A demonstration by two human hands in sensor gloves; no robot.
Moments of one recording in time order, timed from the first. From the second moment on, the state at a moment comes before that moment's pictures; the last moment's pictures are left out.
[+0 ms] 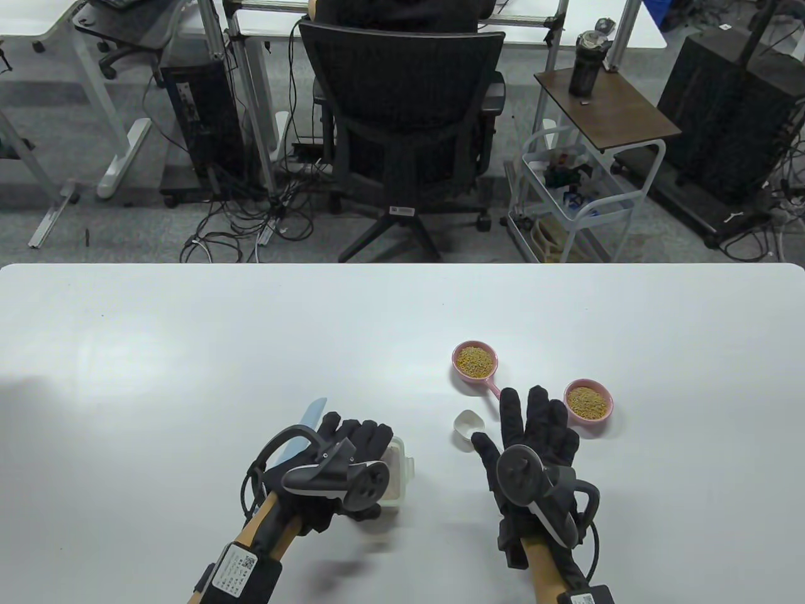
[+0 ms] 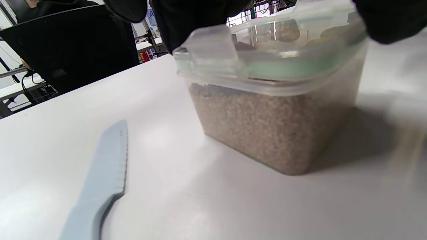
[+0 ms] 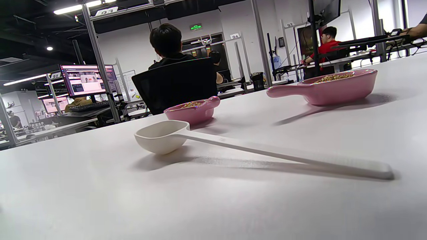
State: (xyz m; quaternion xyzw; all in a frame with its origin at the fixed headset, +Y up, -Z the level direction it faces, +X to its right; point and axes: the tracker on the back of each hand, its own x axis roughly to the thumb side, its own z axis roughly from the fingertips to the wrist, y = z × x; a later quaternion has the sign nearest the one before) left_hand -0.112 -0.717 -0.300 -0.11 -0.34 -0.17 0.92; right_hand 0.154 -0.729 -0.283 -0.06 -0.09 0.99 0.13
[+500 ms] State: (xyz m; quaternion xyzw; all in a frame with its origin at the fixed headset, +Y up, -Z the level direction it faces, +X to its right) left_hand -0.117 -0.715 -0.303 -0.12 -0.33 -0.17 0.92; right_hand 0.154 -0.729 -0.282 -0.06 -0.09 0.99 0.13
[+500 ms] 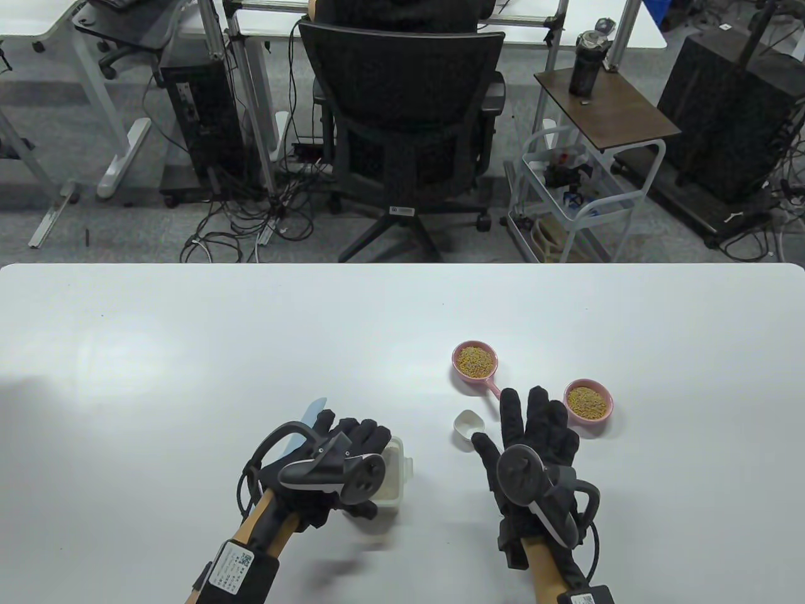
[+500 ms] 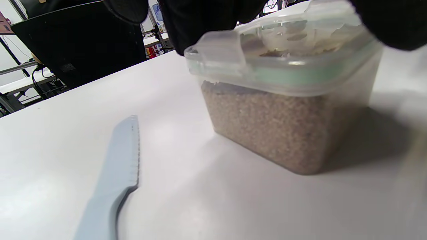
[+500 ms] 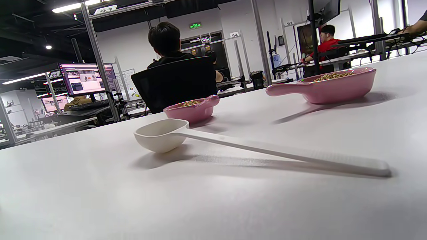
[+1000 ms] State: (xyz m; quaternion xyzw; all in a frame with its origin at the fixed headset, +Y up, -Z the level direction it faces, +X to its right) left_hand -0.143 -0.703 -0.293 -0.07 -0.28 -0.08 0.95; right_hand 0.138 -0.727 -0.278 -0.02 -0.10 0.99 0.11
